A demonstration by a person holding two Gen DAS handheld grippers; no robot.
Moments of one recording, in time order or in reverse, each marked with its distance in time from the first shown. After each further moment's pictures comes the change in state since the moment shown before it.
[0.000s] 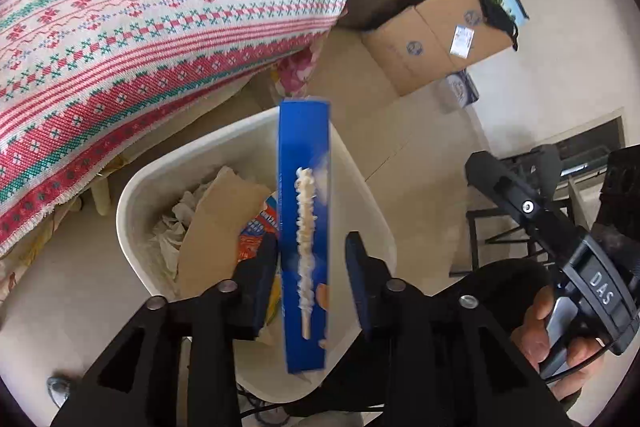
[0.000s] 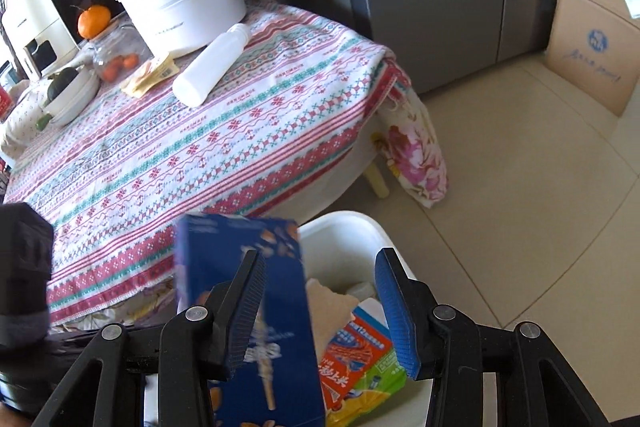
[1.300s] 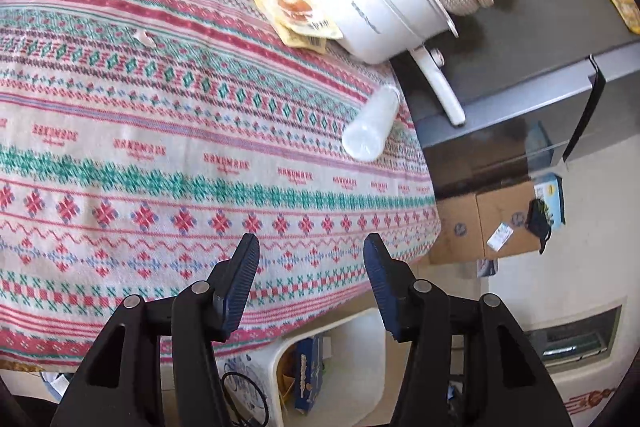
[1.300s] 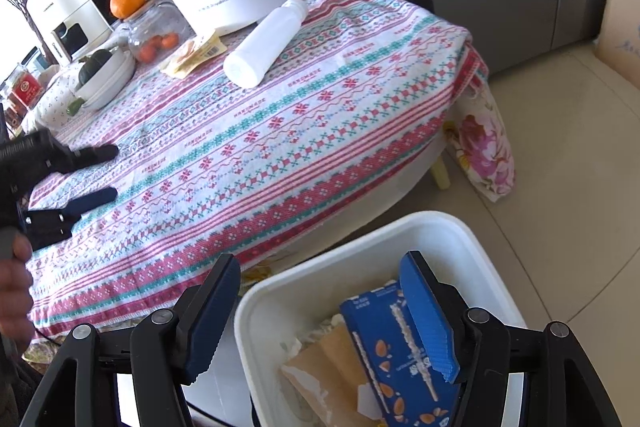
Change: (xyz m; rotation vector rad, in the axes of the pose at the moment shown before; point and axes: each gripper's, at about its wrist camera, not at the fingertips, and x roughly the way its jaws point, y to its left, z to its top) left arm -0.173 0.140 0.074 -0.494 -0.440 0.072; right arm 0.038 0.045 0.011 -0.017 0.057 0.125
